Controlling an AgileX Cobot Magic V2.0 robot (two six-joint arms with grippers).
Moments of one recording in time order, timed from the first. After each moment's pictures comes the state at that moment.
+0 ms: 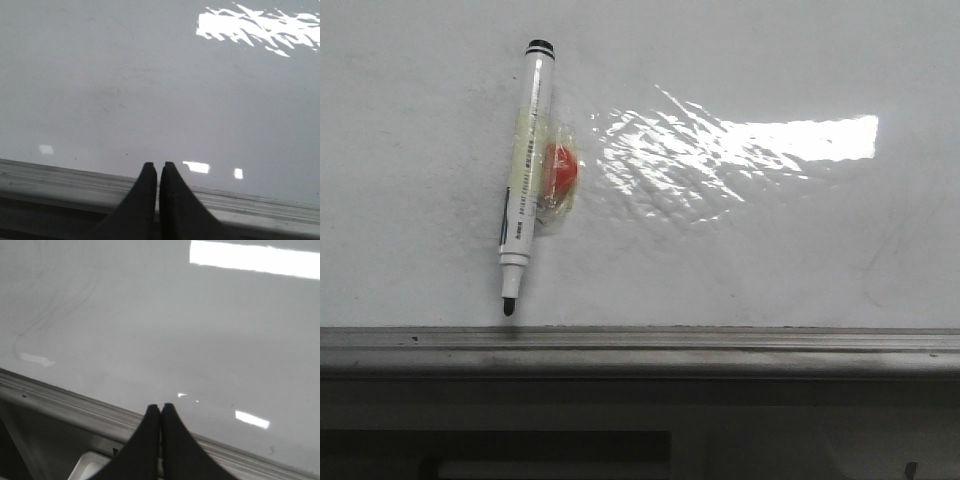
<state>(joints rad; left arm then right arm) 0.08 0.00 0.00 -0.13 0.35 0.04 0.17 -0.01 0.01 -0.09 0.33 0.00</state>
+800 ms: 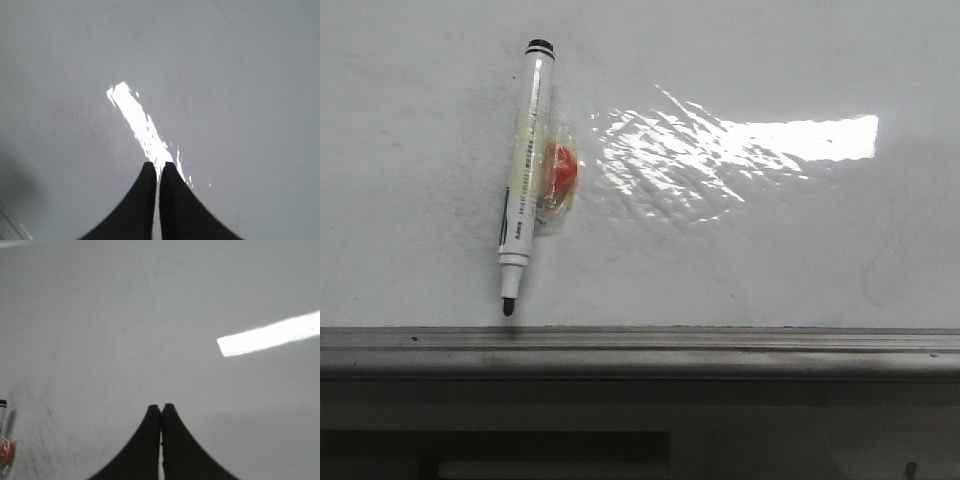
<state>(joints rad) 0.08 0.00 0.00 -1.15 0.10 0.04 0.17 -0.01 0.01 0.30 -0.10 0.01</state>
